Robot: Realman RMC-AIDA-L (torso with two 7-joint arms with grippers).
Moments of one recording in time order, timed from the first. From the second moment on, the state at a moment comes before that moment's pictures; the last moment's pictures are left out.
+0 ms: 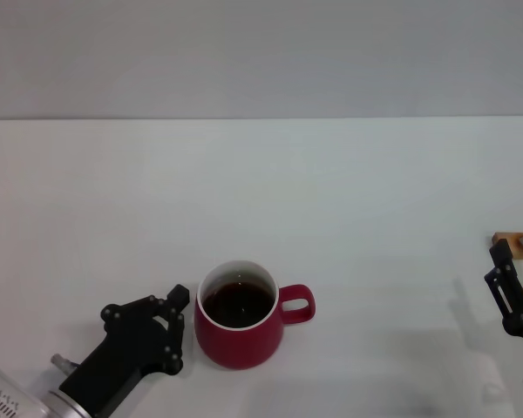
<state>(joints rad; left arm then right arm) -0.21 -2.08 -0.29 -0.30 2.31 1.27 -0.07 0.14 2.08 0.04 0.54 -1.65 -1.60 -0.16</state>
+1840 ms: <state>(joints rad) -0.24 -2.08 -0.20 -0.36 2.31 1.26 -0.08 0.14 2.08 0.04 0.54 -1.65 -1.60 -0.16</state>
